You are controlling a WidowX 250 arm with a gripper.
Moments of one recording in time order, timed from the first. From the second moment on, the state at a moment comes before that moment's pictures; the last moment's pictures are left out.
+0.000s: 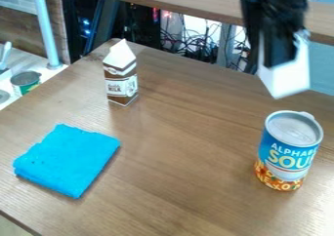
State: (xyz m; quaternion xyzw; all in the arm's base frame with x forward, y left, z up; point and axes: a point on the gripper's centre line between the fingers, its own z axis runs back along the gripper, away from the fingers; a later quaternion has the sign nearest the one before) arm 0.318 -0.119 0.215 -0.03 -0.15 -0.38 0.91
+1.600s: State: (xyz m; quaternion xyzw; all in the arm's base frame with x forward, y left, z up) arm 0.365 0.047 0.062 -0.03 -0.13 -0.02 0.99
